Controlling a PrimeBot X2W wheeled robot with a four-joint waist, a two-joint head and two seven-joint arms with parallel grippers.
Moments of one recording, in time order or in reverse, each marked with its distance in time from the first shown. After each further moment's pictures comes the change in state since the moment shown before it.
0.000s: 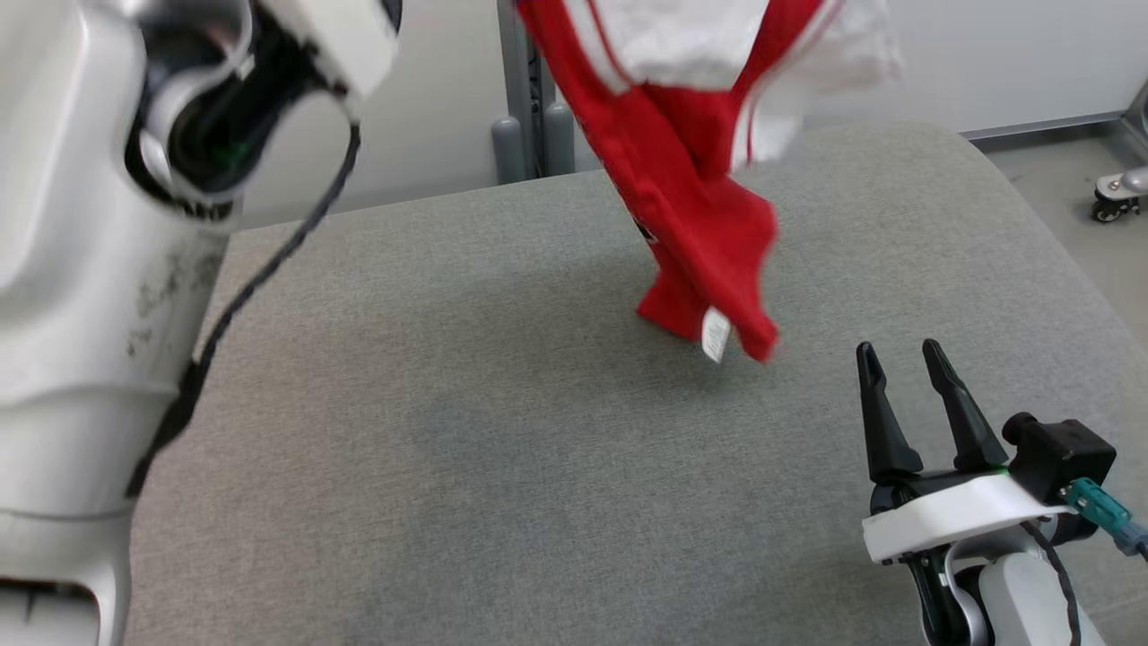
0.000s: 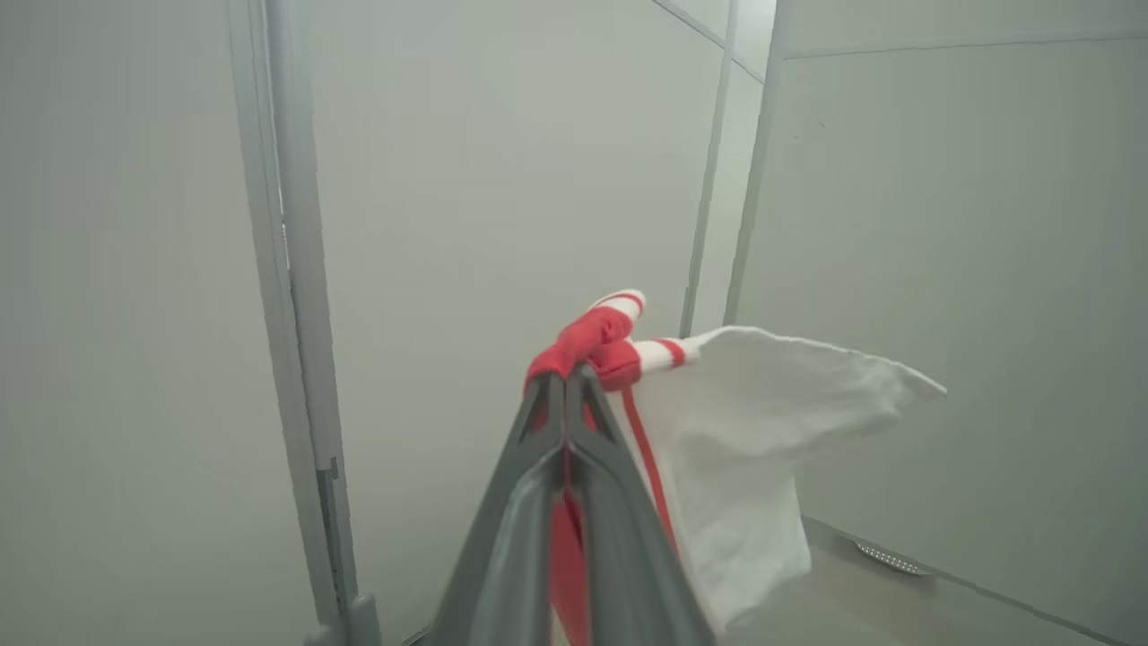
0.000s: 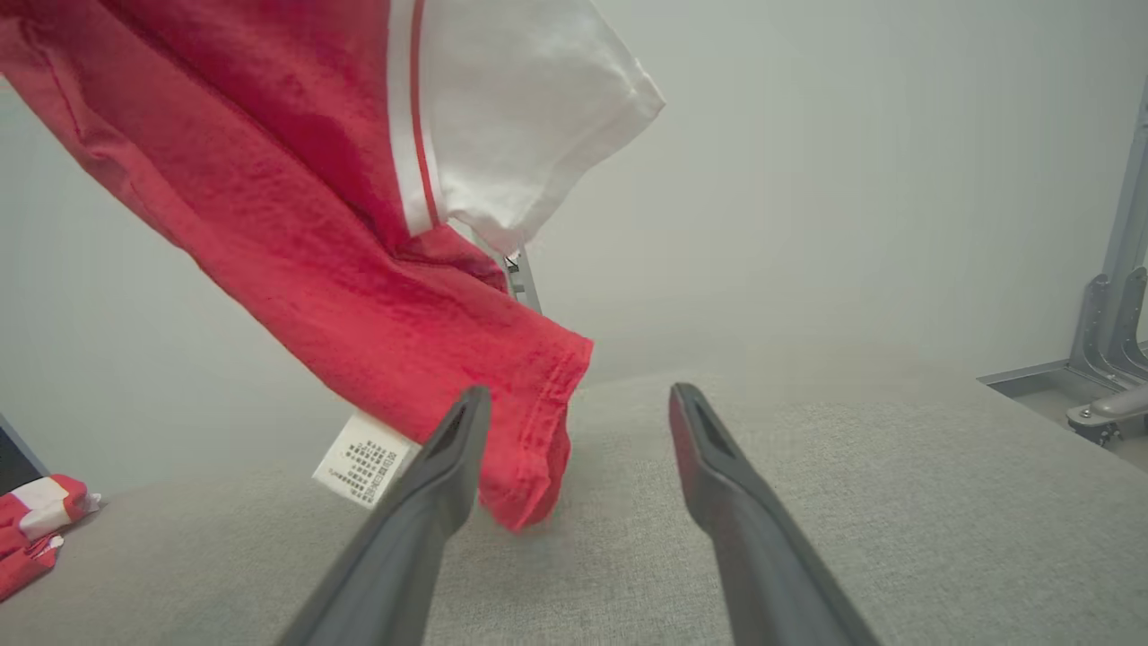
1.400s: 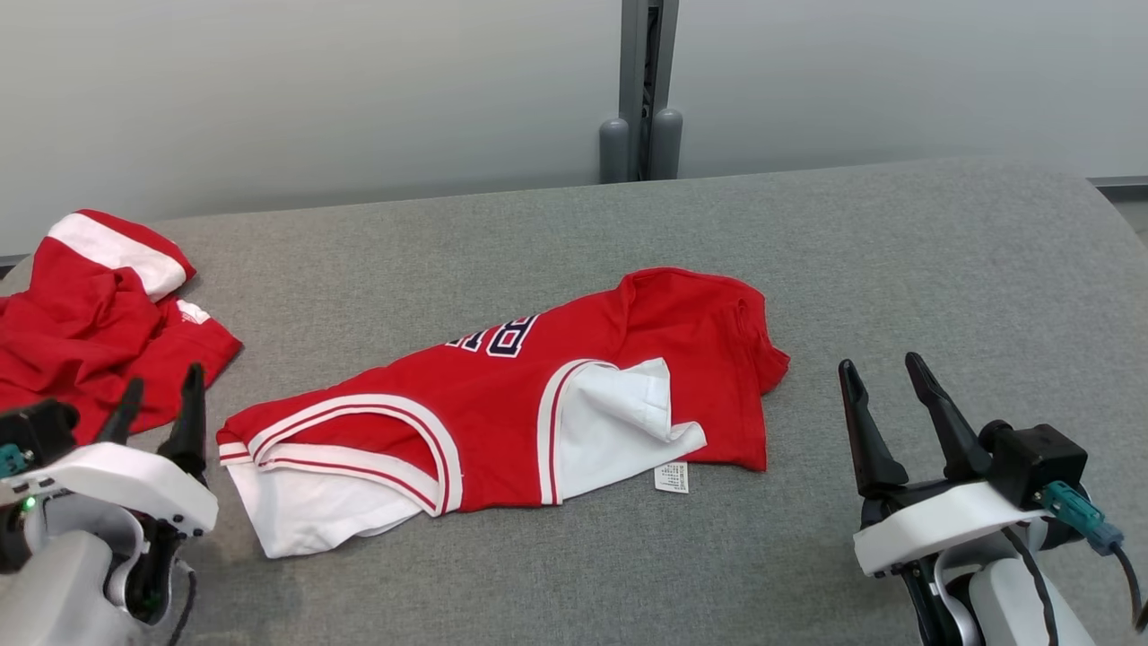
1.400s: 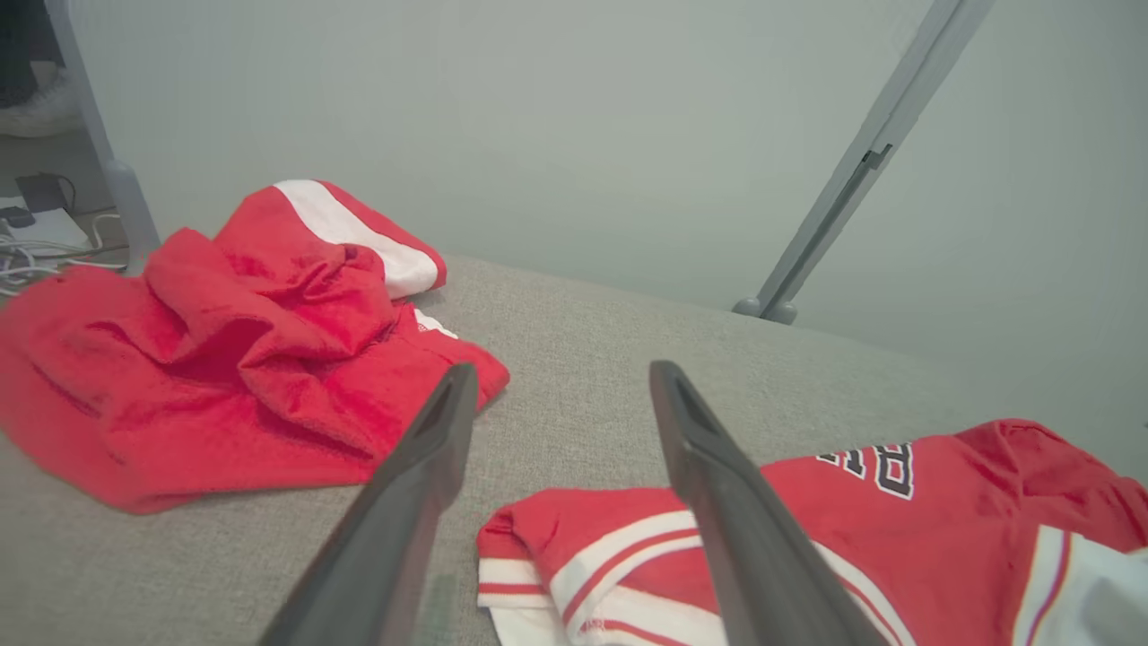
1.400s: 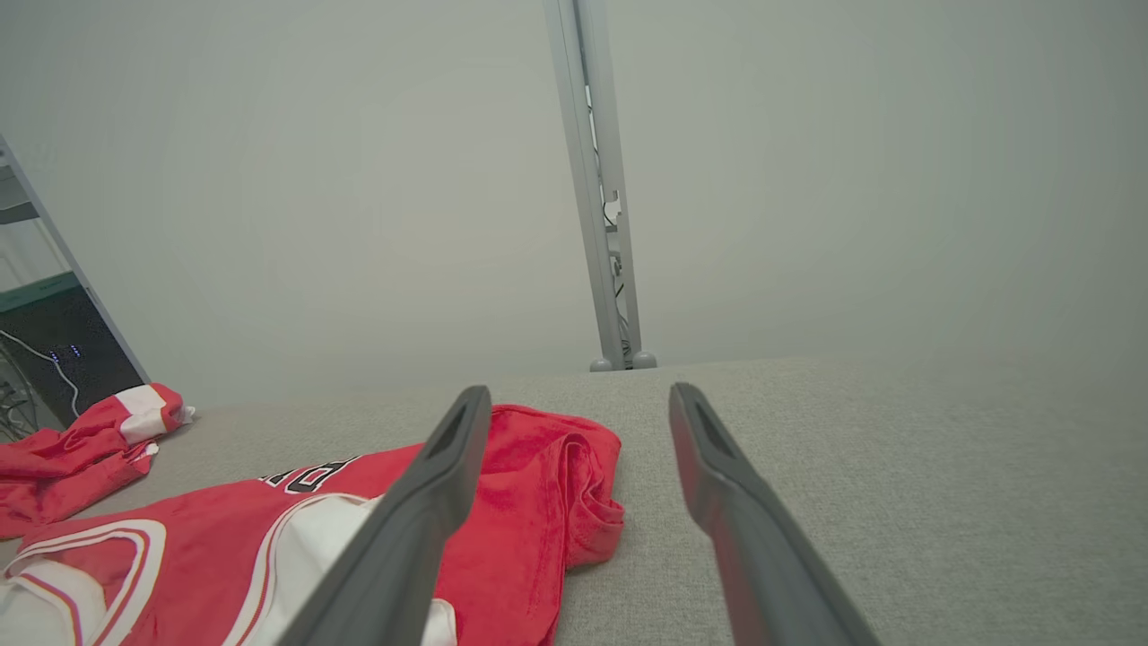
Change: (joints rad) left arm 0.676 0.108 0.099 0.565 0.068 -0.025 -0.625; right arm 0.004 -0.010 0.025 0.041 -0.056 0.000 0.000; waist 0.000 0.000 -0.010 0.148
